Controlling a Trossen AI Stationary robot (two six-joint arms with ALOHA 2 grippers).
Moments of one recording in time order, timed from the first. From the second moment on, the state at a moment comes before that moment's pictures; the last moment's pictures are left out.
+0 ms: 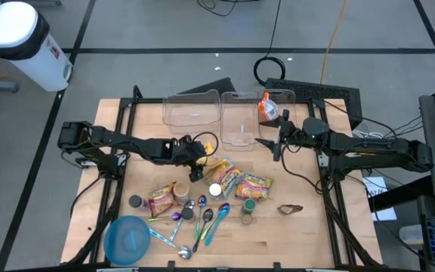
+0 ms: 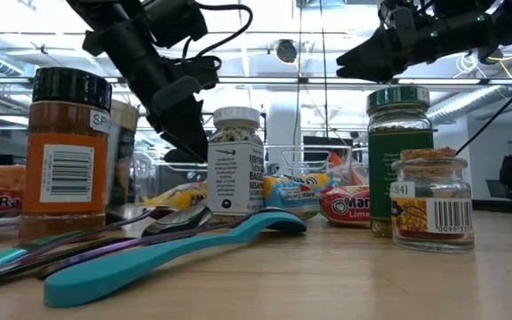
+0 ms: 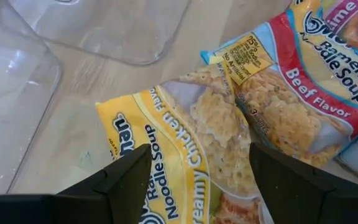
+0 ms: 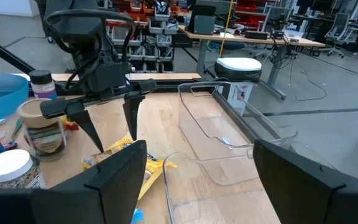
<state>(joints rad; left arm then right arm) 0.02 1.54 0.86 -0.21 -0.21 -0.20 -0.26 0.87 0.48 0.26 0.00 -0.09</state>
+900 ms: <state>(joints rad) 0.01 1.61 0.86 -0.28 -0.18 -0.28 -0.26 0.87 0.48 0.27 0.00 -0.09</state>
